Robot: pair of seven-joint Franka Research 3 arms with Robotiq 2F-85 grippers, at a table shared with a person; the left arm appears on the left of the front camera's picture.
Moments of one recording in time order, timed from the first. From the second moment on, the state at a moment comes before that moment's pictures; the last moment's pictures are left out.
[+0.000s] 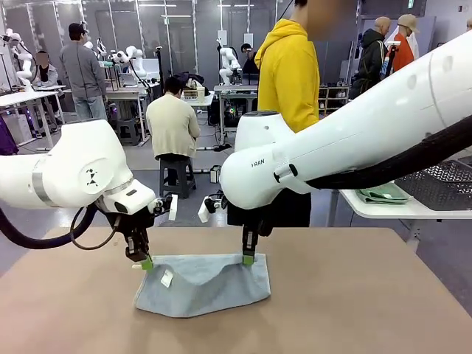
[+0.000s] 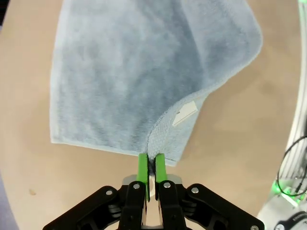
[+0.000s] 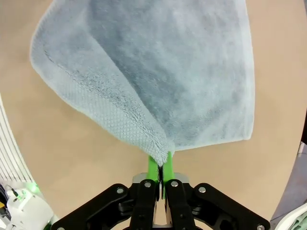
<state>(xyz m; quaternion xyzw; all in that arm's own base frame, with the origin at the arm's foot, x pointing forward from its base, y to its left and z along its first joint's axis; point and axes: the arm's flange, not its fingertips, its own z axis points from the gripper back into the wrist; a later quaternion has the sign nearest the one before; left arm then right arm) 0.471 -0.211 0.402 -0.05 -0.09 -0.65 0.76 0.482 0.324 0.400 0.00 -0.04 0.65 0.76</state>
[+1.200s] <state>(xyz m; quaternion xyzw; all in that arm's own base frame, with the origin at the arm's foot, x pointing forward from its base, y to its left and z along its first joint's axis) 0.540 -0.195 0.363 0.00 -0.10 -0.55 0.83 0.559 0.301 0.359 -0.04 -0.02 0.54 0.84</state>
